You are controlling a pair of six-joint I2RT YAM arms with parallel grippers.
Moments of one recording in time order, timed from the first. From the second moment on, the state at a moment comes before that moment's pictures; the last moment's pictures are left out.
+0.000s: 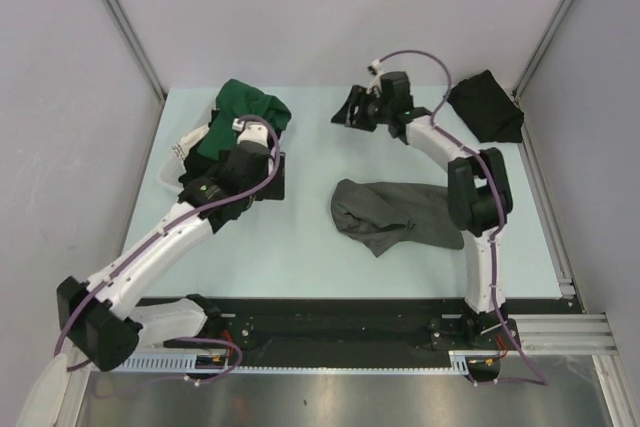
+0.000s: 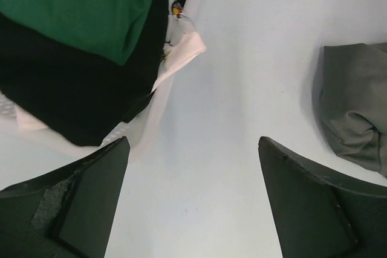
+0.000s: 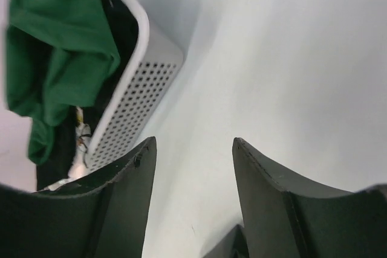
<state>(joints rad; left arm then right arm) -0.61 1.12 1.06 -0.66 -0.46 -0.35 0.41 2.18 1.75 -0.07 -0.45 0.57</state>
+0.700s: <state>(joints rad) -0.60 1.89 1.48 -0.55 -0.61 -0.12 0.30 1.60 1.65 -0.29 -0.45 0.43</state>
